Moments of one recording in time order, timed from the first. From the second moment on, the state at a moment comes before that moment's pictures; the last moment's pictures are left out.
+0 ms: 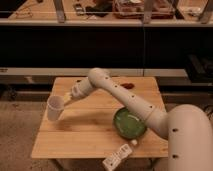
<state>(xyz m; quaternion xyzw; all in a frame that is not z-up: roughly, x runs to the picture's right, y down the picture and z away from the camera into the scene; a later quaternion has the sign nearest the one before) -0.196 0.051 0.775 0.18 -0.50 -0.65 0.55</state>
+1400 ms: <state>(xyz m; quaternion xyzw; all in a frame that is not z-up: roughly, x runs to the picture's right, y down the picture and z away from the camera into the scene) 0.163 0.093 0.732 -0.02 -0.28 -0.57 0.77</state>
